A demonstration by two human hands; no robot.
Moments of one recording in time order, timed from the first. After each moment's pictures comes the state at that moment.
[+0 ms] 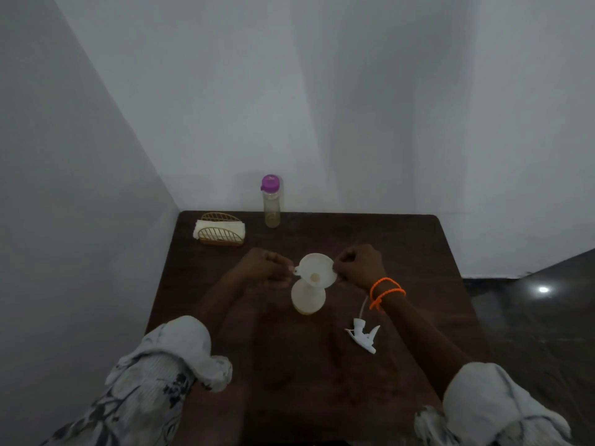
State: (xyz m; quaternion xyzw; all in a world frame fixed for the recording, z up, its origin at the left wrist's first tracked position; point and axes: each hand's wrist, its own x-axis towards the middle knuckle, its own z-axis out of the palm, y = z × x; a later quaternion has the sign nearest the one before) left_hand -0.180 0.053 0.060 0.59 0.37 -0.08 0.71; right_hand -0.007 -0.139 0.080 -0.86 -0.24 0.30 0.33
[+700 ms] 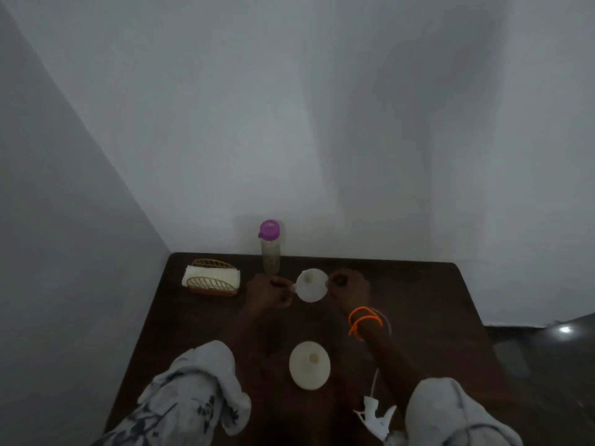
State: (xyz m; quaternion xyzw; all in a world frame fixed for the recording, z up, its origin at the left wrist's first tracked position) left_hand -0.085 0.104 -0.010 0.65 0.45 0.03 0.62; right_hand 0.070 -0.041 -0.014 -0.88 -0.24 0.18 0.36
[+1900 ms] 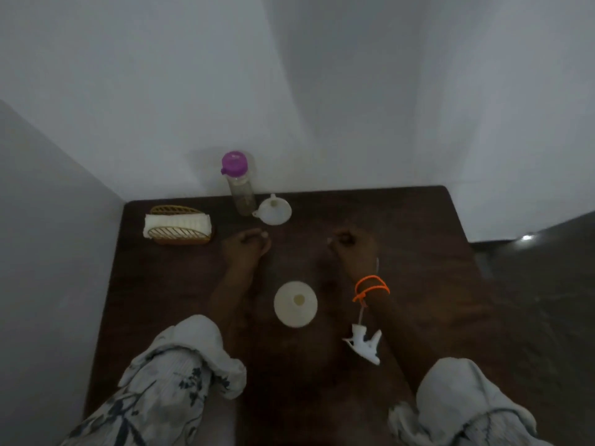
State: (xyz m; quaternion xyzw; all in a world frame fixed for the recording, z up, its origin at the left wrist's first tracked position) left_hand -0.084 0.076 -0.076 0.41 0.55 0.17 0.71; right_hand 0.059 -0.104 -0.063 -0.88 -0.13 0.14 0.44
